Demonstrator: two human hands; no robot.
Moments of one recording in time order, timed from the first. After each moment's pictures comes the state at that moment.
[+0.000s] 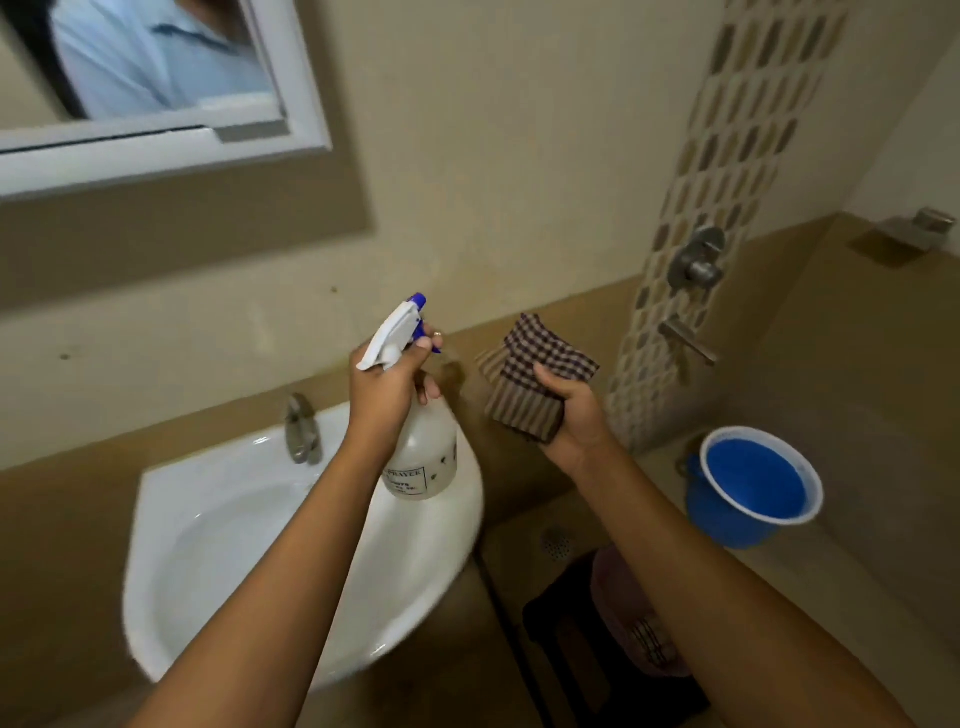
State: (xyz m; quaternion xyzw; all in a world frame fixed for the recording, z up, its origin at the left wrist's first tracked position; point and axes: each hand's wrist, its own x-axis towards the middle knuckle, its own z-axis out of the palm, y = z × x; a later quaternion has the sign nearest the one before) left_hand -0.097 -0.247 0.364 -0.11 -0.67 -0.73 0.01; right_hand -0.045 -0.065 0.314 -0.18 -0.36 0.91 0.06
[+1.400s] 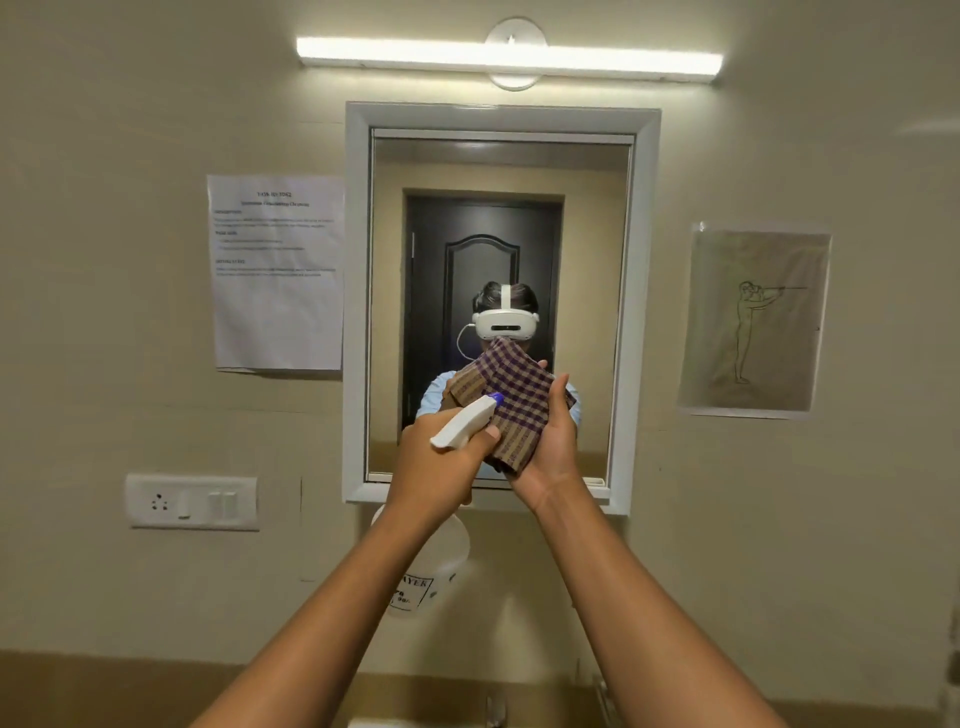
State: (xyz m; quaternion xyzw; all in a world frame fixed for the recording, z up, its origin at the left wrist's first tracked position) left_hand -0.068 -0.446 0.624 -0.15 -0.75 -0.54 0.35; right_hand -0.157 -0.335 0.626 0.16 -0.36 0.92 -0.02
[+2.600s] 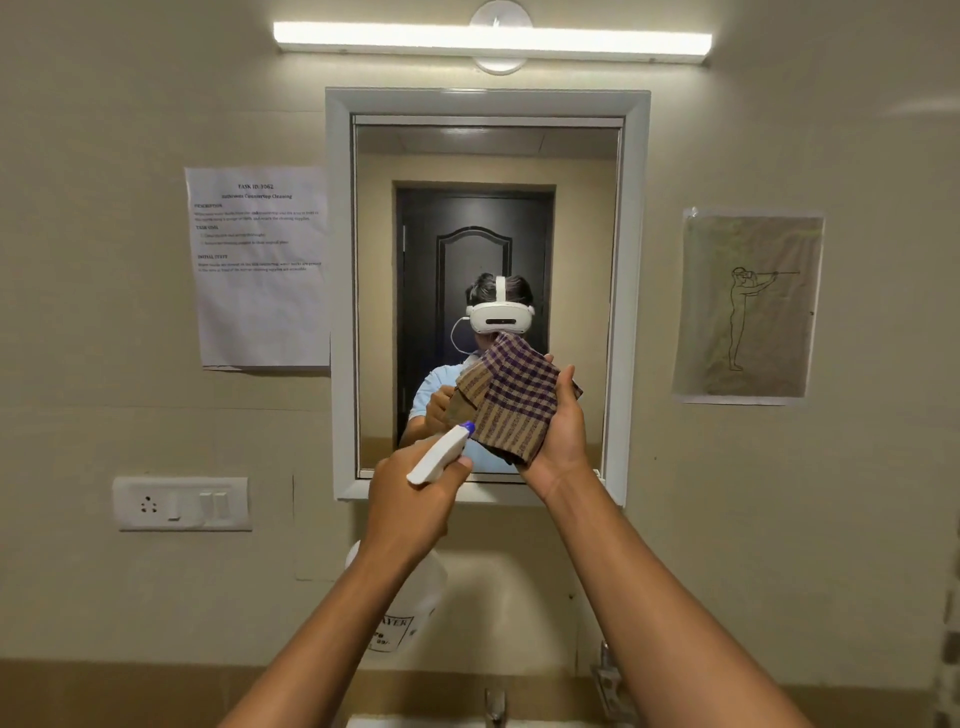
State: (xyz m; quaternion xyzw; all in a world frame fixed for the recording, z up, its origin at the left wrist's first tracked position) left_hand -0.070 -0.457 0.589 -0.09 -0.78 -0.52 0.35; right_hand -0.185 -0.320 0.619 0.17 -0.36 0.92 -0.02
